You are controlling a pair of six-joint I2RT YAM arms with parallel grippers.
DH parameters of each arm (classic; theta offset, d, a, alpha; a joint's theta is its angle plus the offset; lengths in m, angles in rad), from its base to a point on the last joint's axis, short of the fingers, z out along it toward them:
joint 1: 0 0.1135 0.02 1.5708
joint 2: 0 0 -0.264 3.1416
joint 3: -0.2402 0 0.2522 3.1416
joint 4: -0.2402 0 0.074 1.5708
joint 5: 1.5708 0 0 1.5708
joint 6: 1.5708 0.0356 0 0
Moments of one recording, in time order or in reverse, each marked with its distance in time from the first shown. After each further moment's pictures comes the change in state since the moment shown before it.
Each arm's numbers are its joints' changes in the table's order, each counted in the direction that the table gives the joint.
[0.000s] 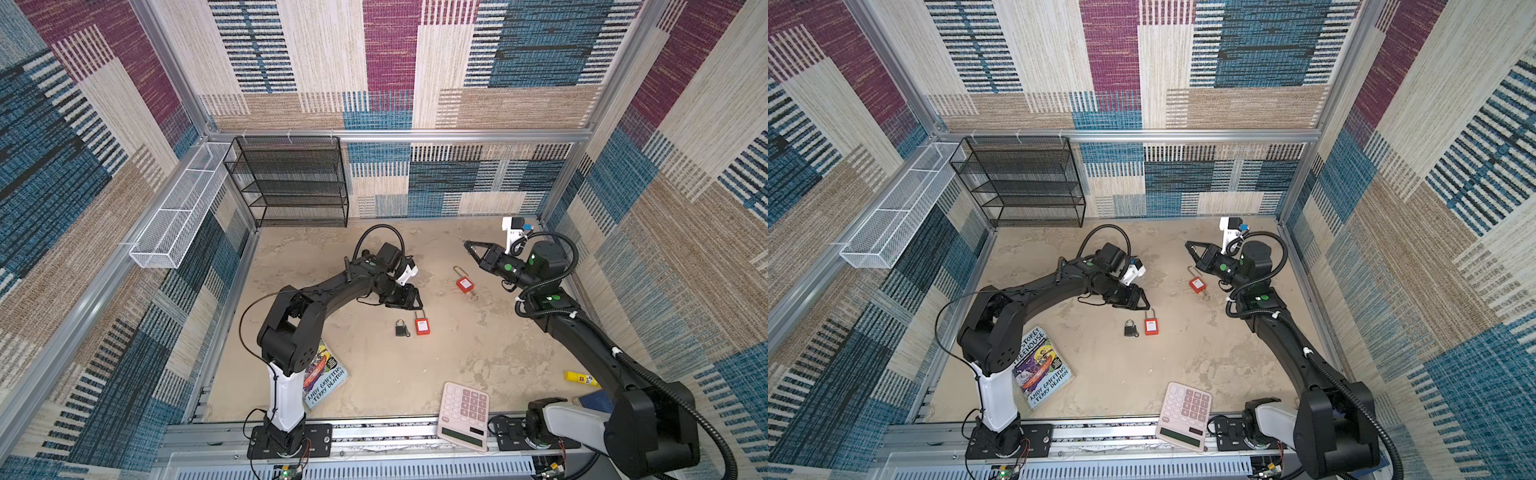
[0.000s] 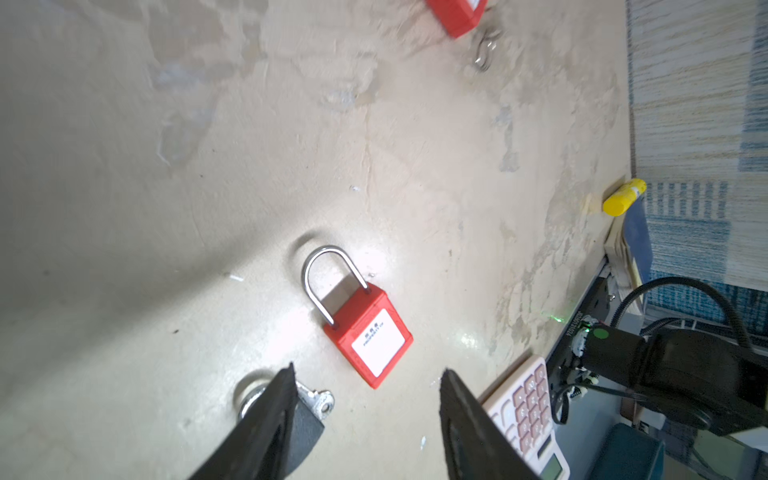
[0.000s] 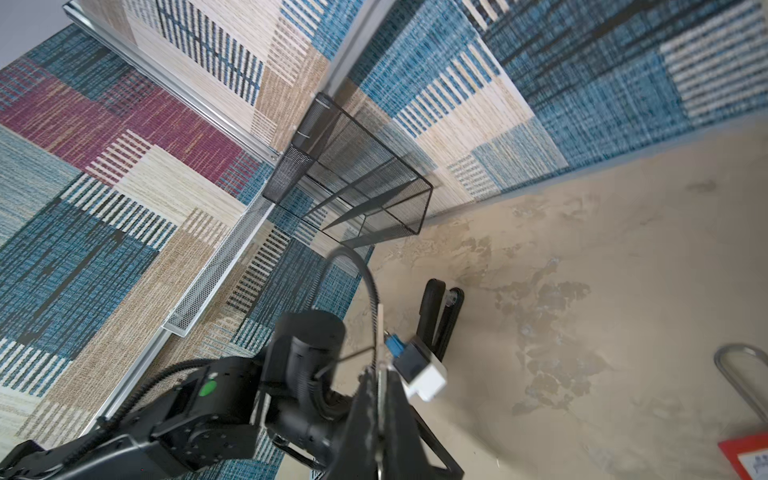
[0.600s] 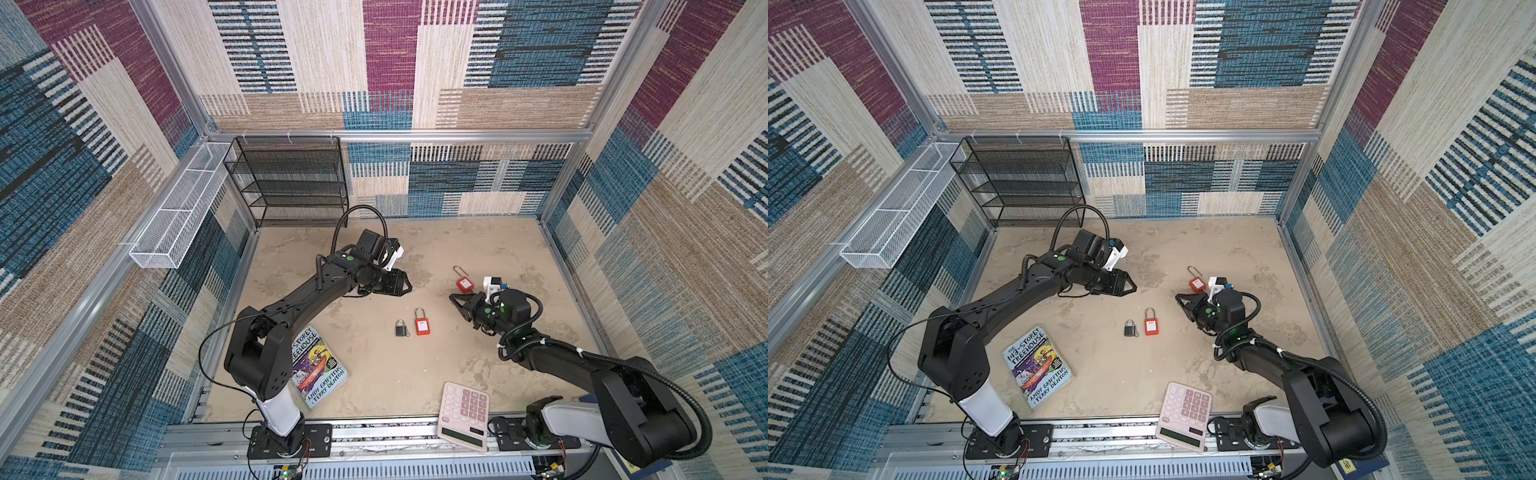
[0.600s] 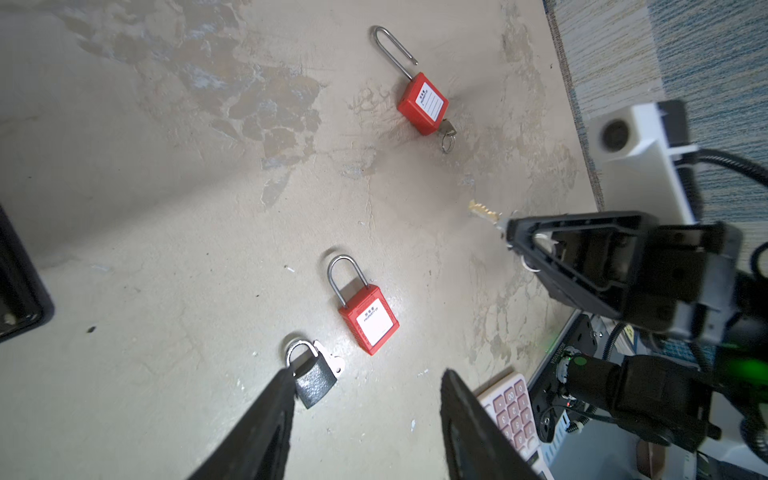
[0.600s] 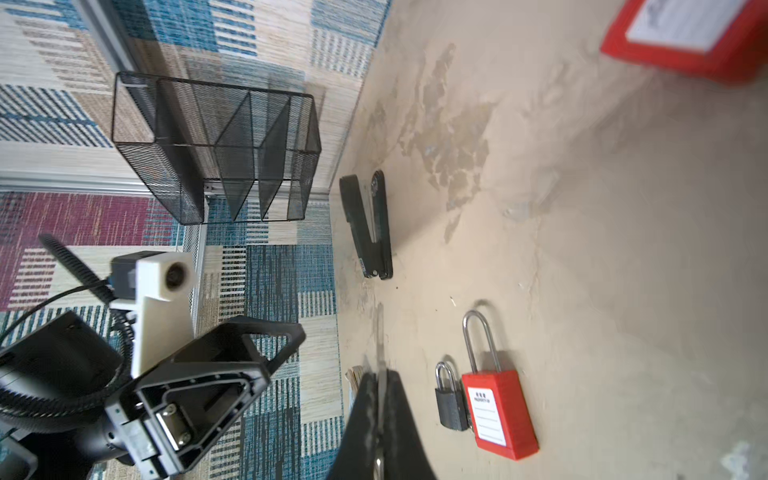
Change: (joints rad) left arm 0.045 0.209 0.029 -0.032 -0.084 -0.030; right arm 0.185 -0.090 0.420 0.290 0.211 0.474
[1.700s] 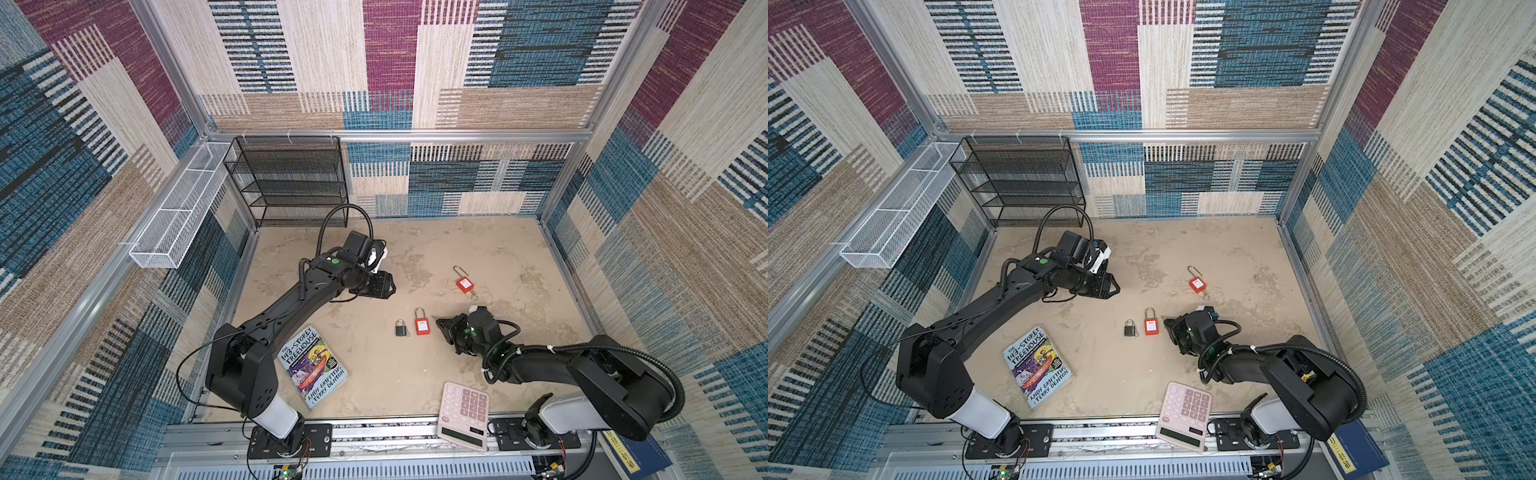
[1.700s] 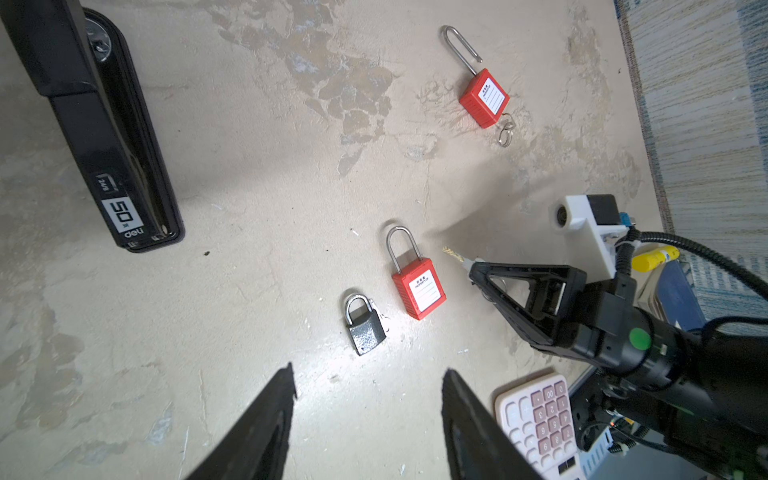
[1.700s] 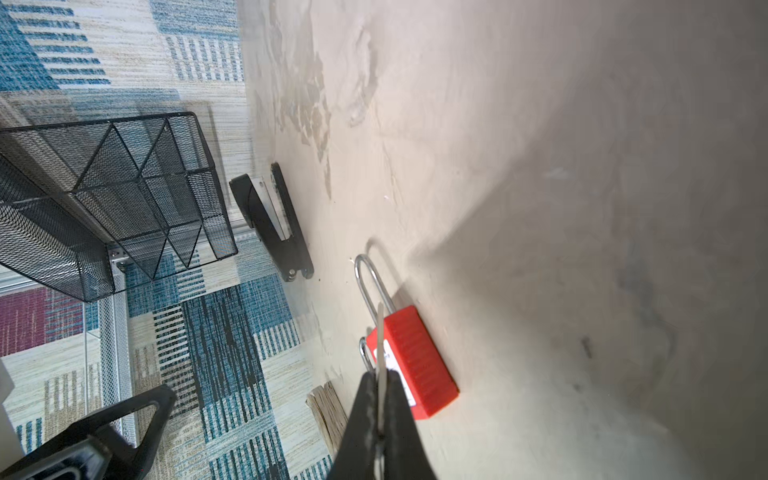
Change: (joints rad) left arm 0.031 0.114 0.055 -0.094 -0.131 0.005; right arm 0.300 -0.141 0.053 0.020 0.364 0.276
